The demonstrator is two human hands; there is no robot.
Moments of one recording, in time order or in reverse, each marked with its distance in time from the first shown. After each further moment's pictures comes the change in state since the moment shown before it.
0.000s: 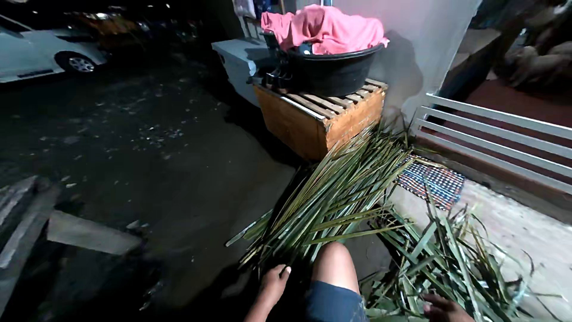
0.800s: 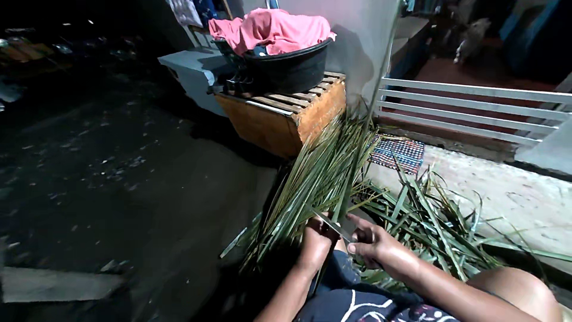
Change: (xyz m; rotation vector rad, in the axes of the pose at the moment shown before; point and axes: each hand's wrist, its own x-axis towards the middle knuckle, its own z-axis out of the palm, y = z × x) left_hand -0.120 0.173 0.019 -0.715 -0.070 0.651; right_hand -0.105 -0.120 0.111 0.140 -0.380 -0.524
